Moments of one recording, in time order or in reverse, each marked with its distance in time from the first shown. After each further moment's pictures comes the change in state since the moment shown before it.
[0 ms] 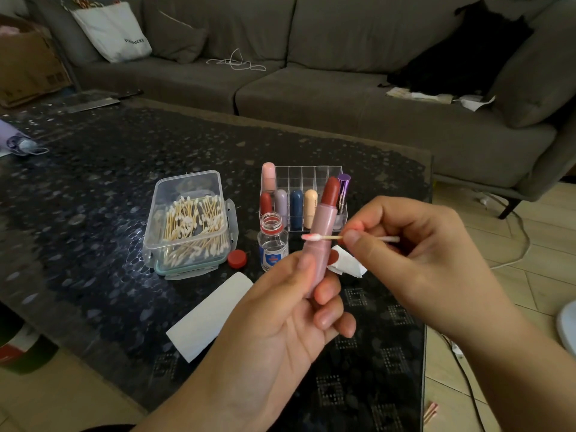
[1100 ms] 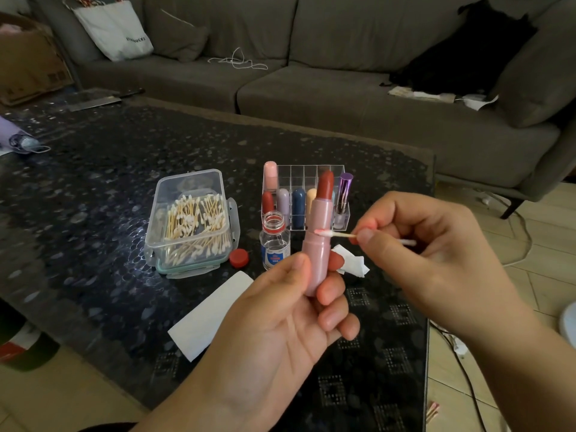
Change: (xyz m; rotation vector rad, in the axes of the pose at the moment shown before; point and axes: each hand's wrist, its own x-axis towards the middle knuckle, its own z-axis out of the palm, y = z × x) left_hand -0.001 0.000 -0.011 -0.016 -0.111 0.012; right_hand 0.000 -0.001 -0.003 0.050 0.025 -0.021
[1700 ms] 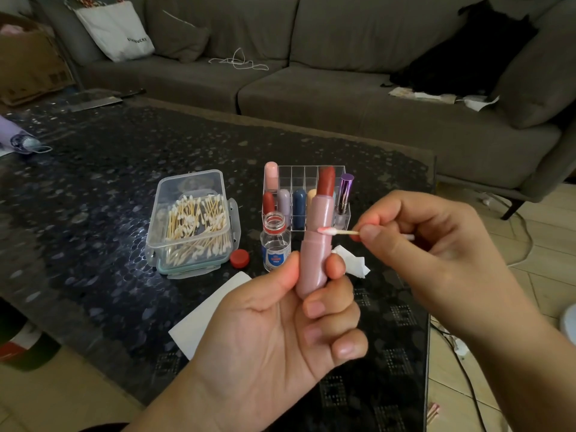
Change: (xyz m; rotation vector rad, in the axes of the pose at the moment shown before) left_hand -0.003 0.016 0.005 -0.248 -0.054 -0.277; right_hand 0.000 -0.001 -0.001 0.076 -0.014 -0.024
